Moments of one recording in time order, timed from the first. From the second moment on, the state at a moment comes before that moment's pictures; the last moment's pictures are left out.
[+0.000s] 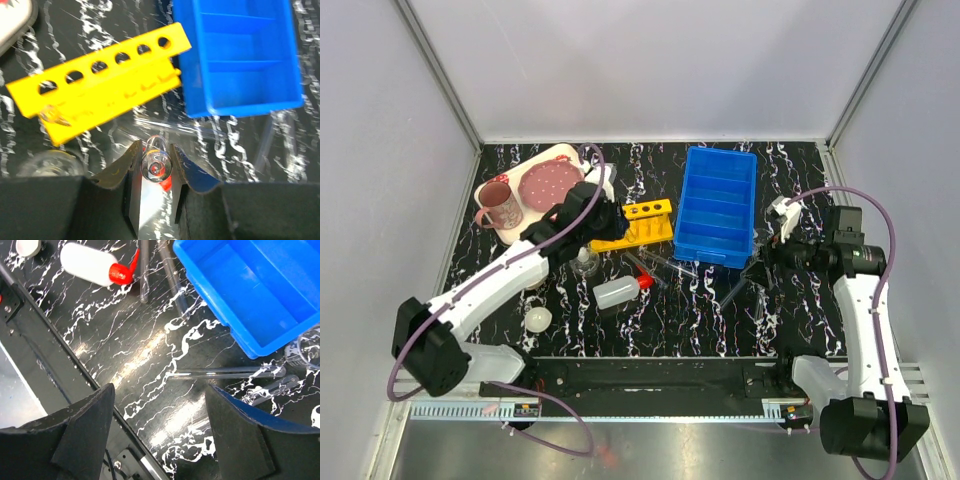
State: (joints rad) left arm -0.67 1.26 1.03 -0.32 -0.08 -0.50; right arm -0.11 0.97 0.99 -1.03 -0.85 -0.55
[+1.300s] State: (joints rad) left arm -0.63 1.61 1.30 -0.46 -0.30 -0.11; right arm -0.22 0.91 0.92 -0.88 -0.86 -0.46
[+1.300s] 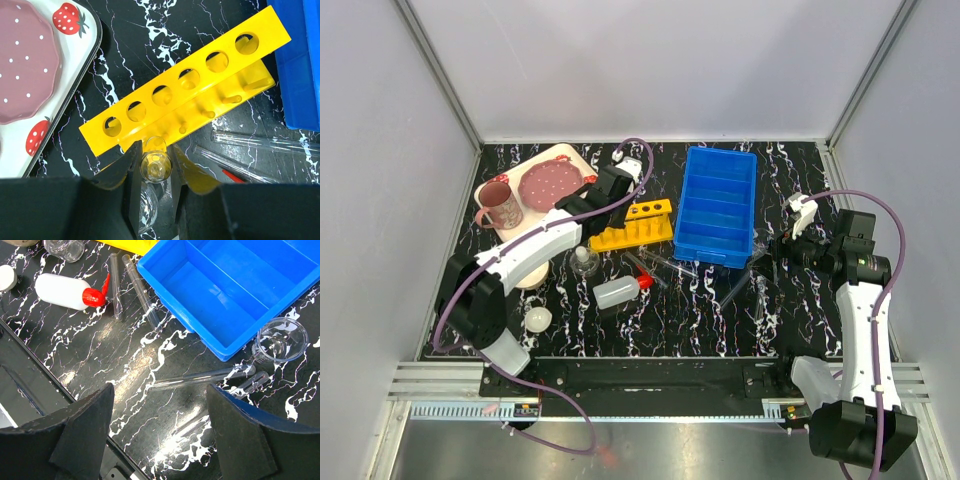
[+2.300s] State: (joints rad) left arm -0.63 1.67 1.32 -0.51 -0.29 -0.11; right arm -0.22 0.91 0.92 -0.88 -0.88 -0.47
